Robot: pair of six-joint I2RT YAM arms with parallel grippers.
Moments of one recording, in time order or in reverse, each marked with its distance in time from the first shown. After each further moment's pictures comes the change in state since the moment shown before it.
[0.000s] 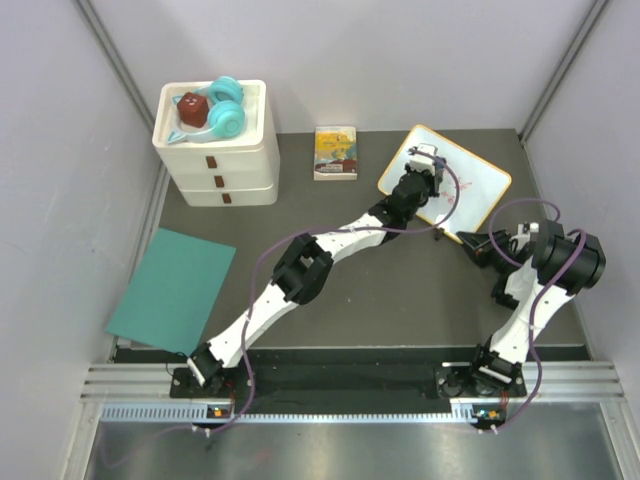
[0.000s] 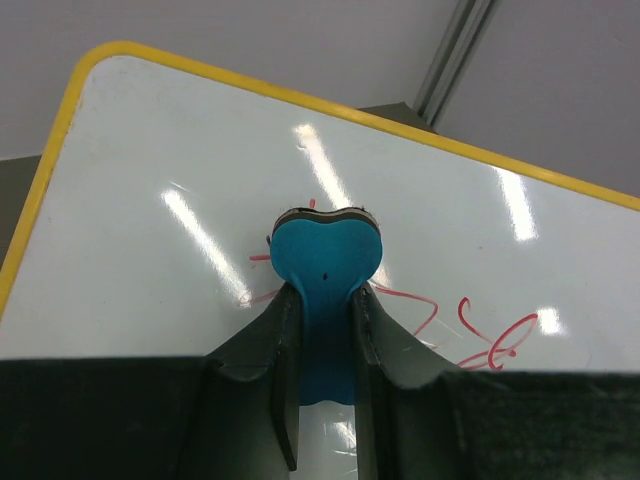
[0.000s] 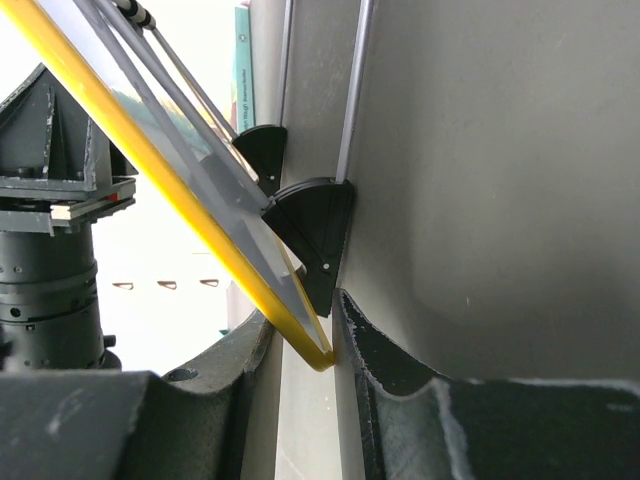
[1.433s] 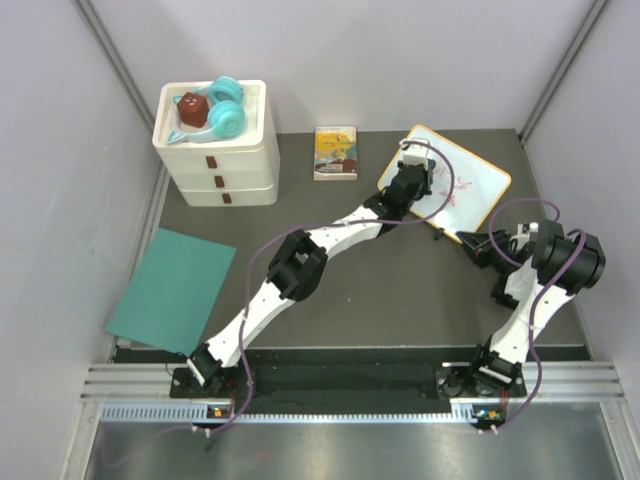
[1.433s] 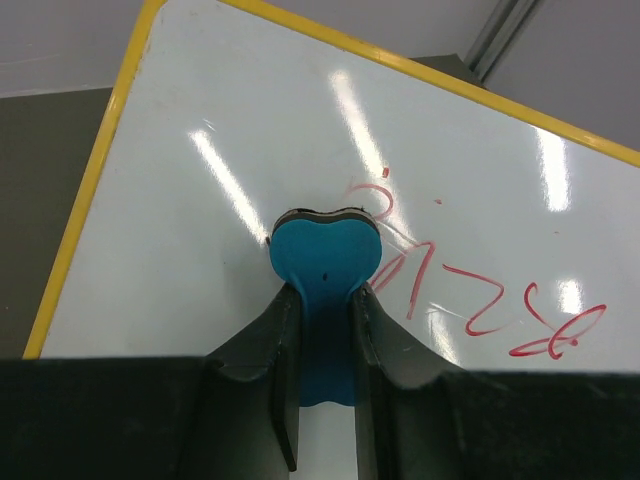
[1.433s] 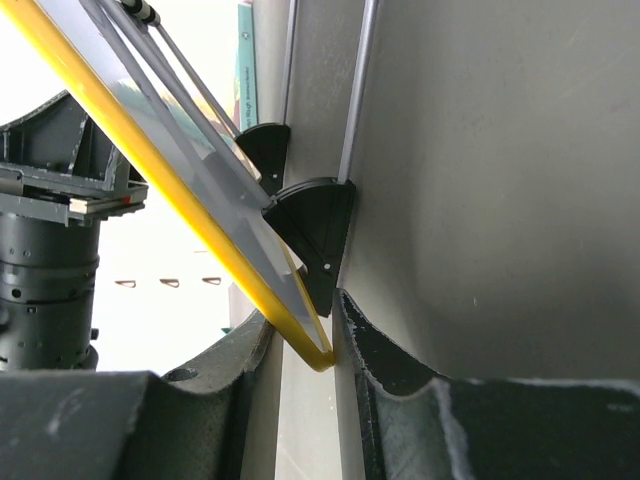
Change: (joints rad) left arm 0.023 -0.047 -0.010 -0.195 -0.031 -0.075; right arm 0.000 0.000 0.000 0.003 -0.006 0.008
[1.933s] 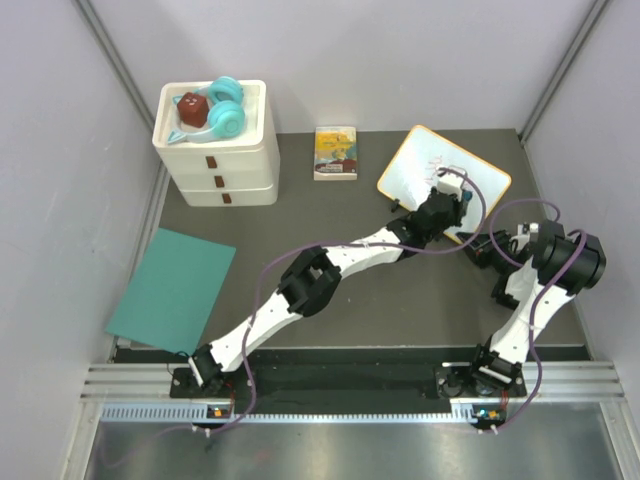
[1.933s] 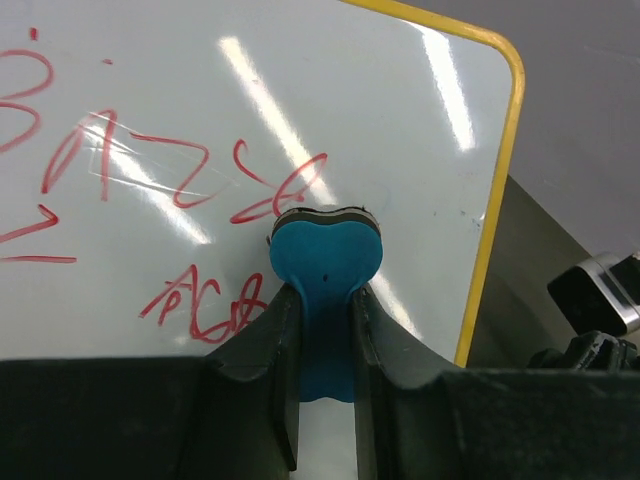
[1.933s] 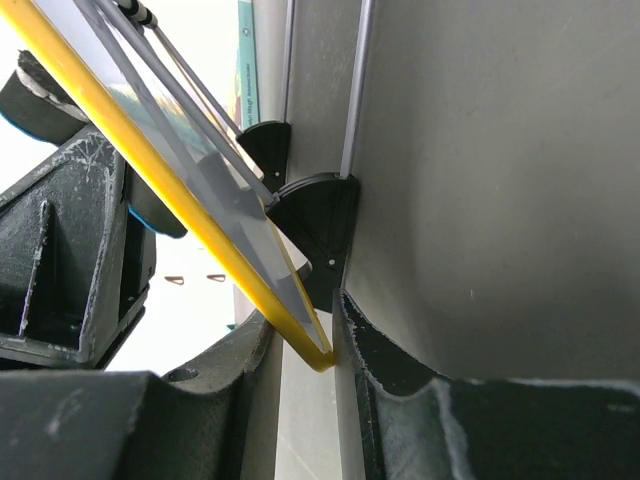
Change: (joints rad) left arm -0.138 0.003 -0.009 -0.003 0.089 -0.010; right arm 0.000 -0.001 0.000 -0.005 -0.014 0.010
